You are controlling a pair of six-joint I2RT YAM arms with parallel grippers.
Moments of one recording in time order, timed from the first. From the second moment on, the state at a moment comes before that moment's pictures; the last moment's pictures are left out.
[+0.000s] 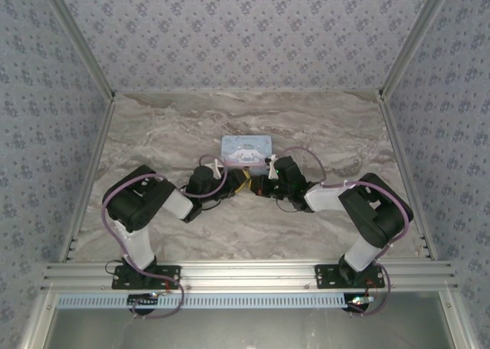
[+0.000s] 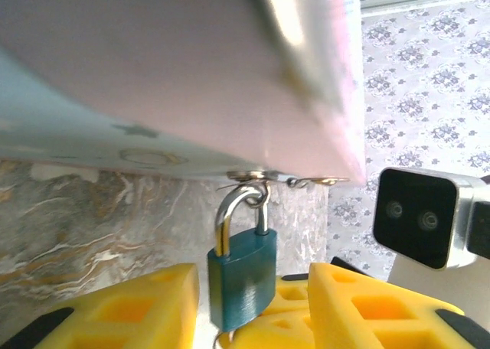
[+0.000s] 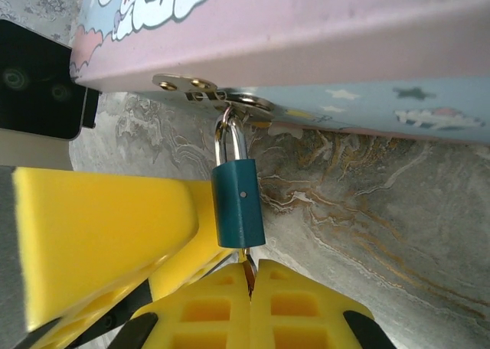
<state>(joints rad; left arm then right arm) -0.67 1.84 0.51 1.02 0.34 -1.32 0.65 1.65 0.62 0.42 -0.35 0.80</state>
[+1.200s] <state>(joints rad) -0.68 1.82 0.53 0.93 0.31 -1.35 0.64 1.58 0.59 0.42 -0.35 0.80</state>
